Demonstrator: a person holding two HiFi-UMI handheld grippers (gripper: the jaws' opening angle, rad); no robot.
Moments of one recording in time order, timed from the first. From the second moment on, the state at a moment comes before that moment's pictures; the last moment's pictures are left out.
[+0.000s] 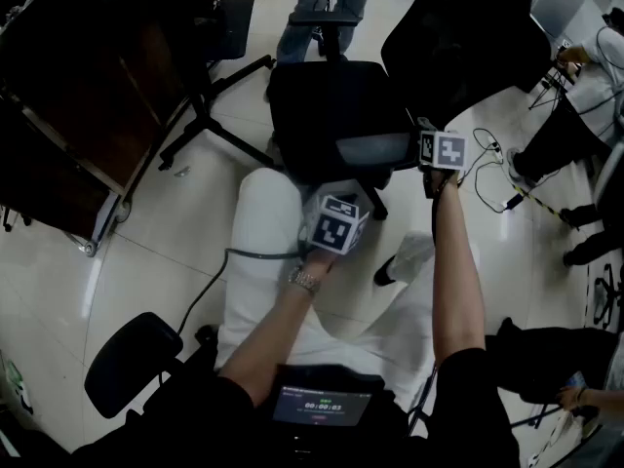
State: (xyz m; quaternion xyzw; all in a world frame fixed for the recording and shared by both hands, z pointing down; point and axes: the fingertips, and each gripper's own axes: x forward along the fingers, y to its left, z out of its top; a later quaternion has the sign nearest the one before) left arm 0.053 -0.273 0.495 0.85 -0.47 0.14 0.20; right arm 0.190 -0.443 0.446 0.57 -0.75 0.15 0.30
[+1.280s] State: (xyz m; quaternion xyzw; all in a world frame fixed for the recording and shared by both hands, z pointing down) left arm 0.038 -0.273 0.499 0.84 -0.47 0.11 0.24; right arm 0.167 -0.409 0.454 0.54 -0.77 0.14 0.31
